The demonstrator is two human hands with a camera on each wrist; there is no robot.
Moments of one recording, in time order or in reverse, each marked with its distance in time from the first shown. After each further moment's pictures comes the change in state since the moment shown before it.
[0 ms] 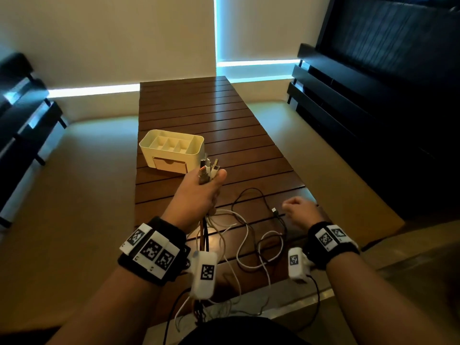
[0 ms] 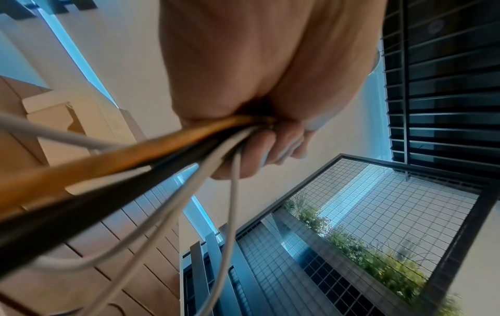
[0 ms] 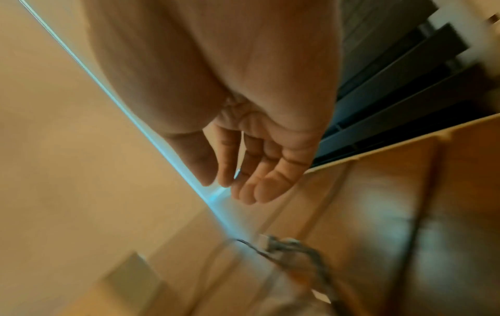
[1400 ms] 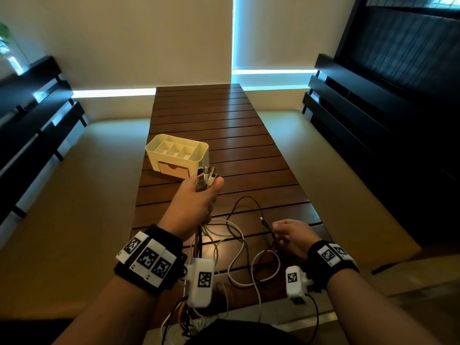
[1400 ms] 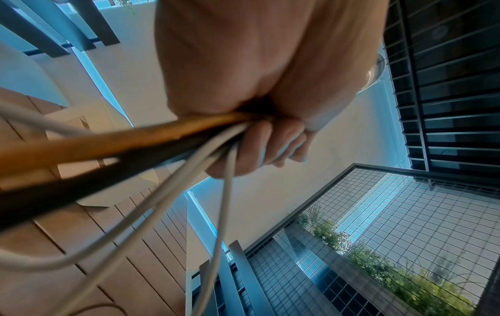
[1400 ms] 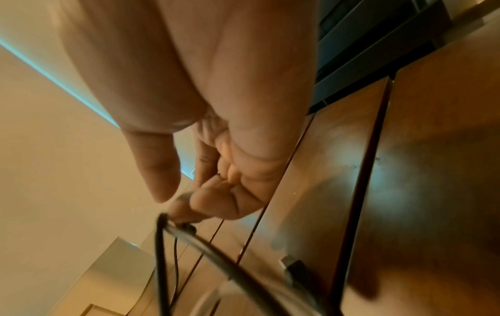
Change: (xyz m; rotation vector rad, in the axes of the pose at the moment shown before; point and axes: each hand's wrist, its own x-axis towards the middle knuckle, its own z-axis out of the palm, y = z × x) left_hand 0.010 -0.001 0.017 -0.027 0.100 -0.018; right_hand 0.028 0.027 0.002 0.421 -0.311 0.142
